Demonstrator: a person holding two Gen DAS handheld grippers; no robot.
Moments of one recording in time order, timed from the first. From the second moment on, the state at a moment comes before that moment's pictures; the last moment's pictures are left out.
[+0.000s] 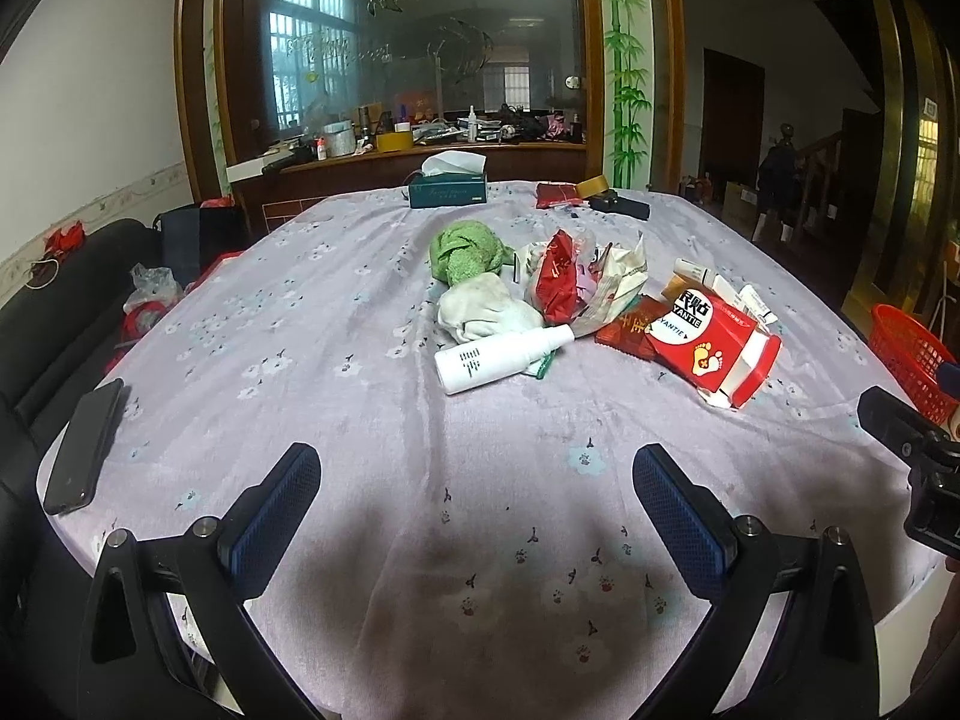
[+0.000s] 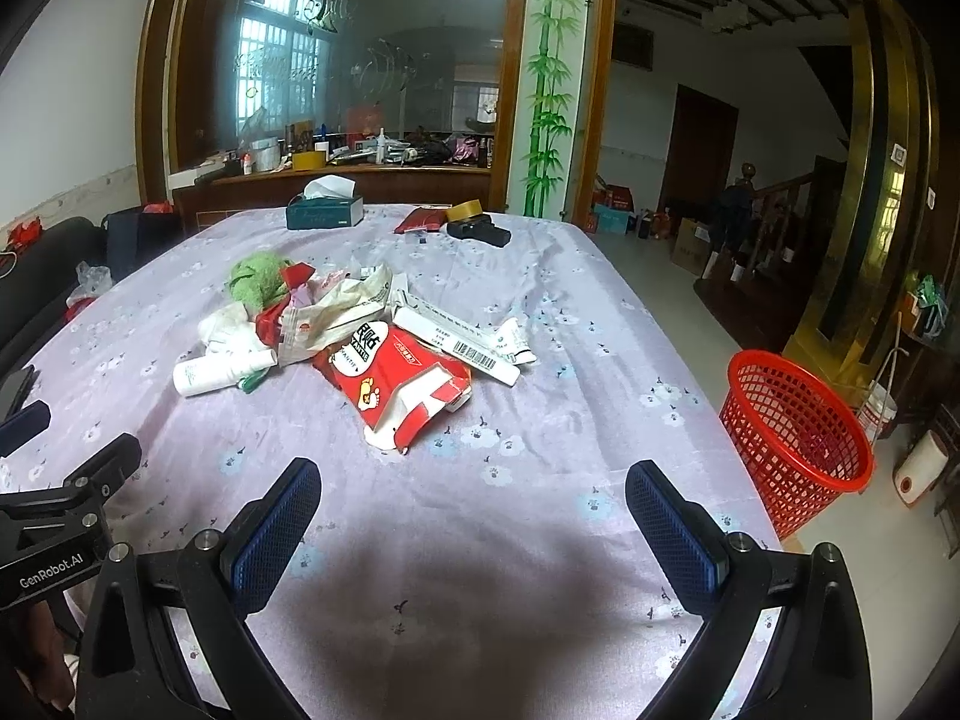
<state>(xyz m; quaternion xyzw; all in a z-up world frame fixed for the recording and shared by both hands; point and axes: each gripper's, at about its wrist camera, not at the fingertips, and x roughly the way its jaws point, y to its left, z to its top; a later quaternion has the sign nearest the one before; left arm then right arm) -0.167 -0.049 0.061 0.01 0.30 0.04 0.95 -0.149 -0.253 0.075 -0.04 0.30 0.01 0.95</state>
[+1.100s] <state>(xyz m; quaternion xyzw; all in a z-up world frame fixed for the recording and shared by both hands) -0.165 -0.043 0.054 0.01 0.31 0.05 0.95 -0.147 -0.249 0.068 -0.04 0.31 0.02 0.95</state>
